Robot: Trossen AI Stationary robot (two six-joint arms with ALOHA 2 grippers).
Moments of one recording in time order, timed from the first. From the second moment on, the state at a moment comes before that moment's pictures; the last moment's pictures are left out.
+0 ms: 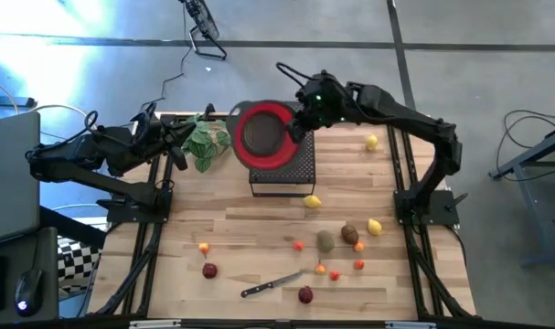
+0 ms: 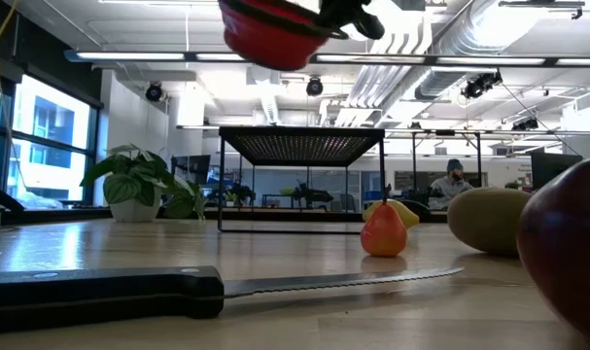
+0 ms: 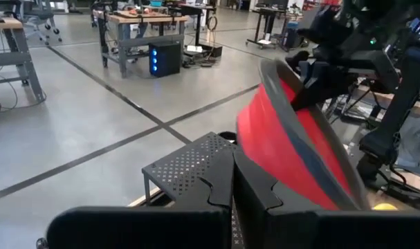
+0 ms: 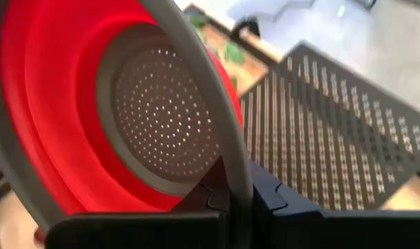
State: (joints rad) left arm -0.12 0.68 1.12 -0.61 -0.82 -0.29; right arm -0.33 1.71 1.96 -0.98 0.03 0.48
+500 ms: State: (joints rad) left arm -0.12 0.68 1.12 -0.60 -0.82 -0.30; right arm -0.51 1.76 1.98 -1.20 -0.17 0.47
